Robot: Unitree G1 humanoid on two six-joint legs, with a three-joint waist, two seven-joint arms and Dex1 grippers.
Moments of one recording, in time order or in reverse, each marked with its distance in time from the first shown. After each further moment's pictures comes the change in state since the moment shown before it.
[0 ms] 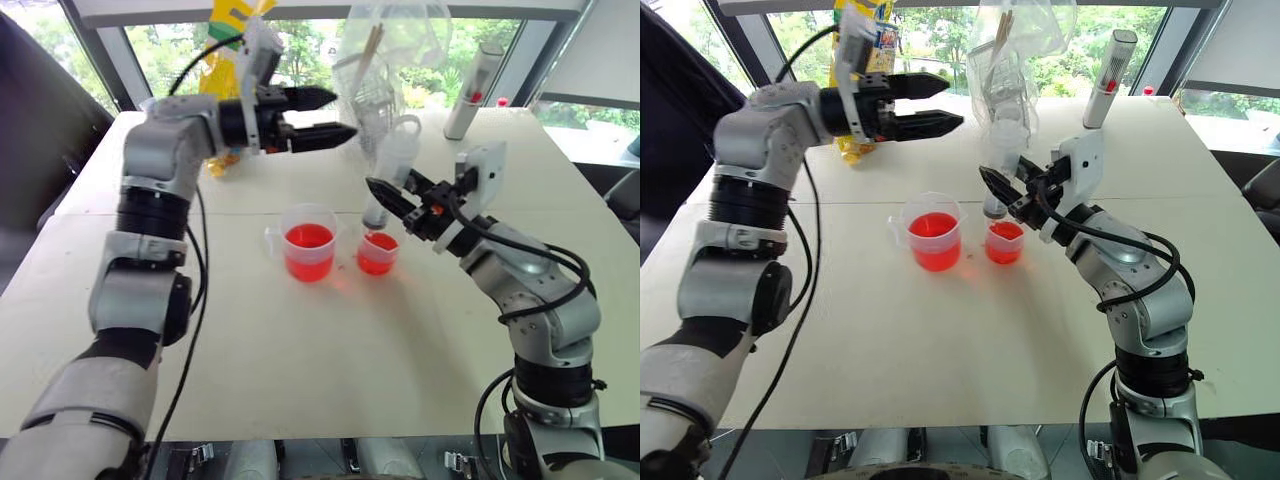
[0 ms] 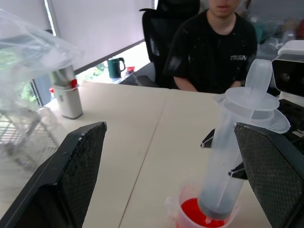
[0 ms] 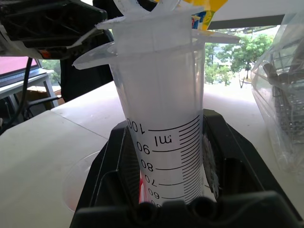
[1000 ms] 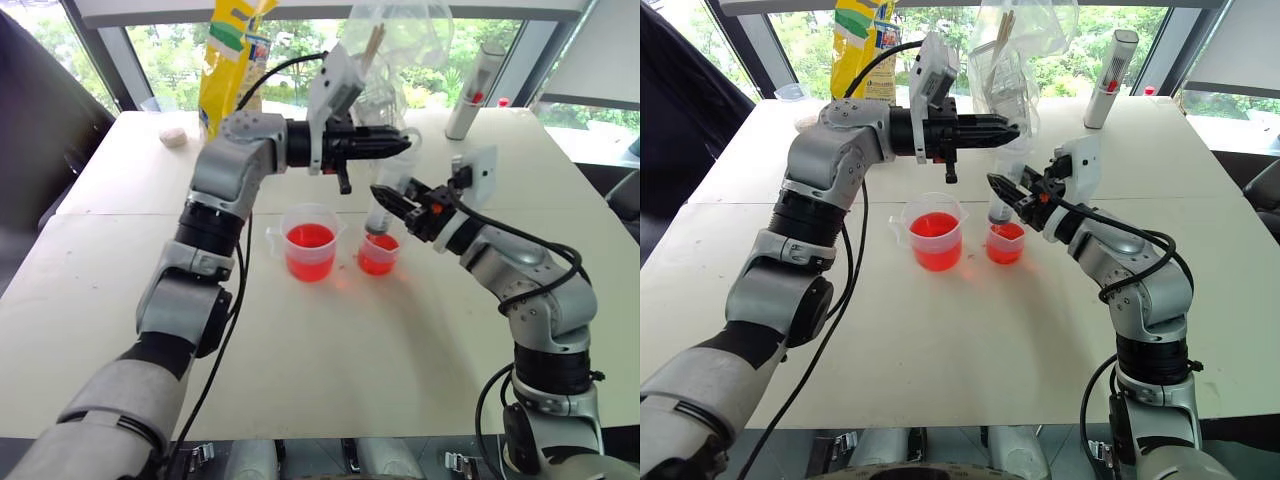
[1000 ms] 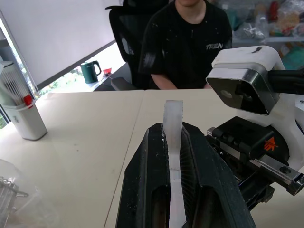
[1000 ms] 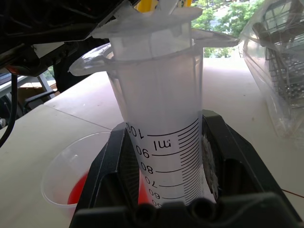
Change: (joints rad) left arm 0.014 -0.224 -0.124 -0.059 0.075 -0.072 0.076; right arm -0.041 -0.002 -0.030 0.107 0.041 0.084 -0.014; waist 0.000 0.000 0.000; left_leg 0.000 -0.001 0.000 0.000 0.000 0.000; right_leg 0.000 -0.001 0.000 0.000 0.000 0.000
